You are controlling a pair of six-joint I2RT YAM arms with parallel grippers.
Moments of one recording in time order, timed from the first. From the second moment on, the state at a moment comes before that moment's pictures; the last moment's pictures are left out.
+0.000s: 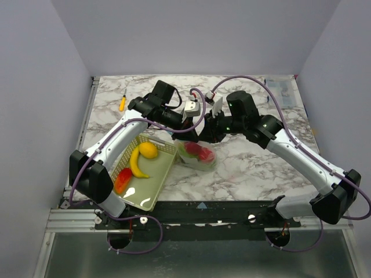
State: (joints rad) left arm -0.53 1.58 1.49 -0.85 1.09 0.66; right arm 0.70 1.34 1.31 -0.57 -0.41 0.14
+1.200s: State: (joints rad) left arm -0.55 1.59 1.50 -0.85 1.12 0.66; right arm 0.71 1.37 1.43 -0.87 -0.35 0.08
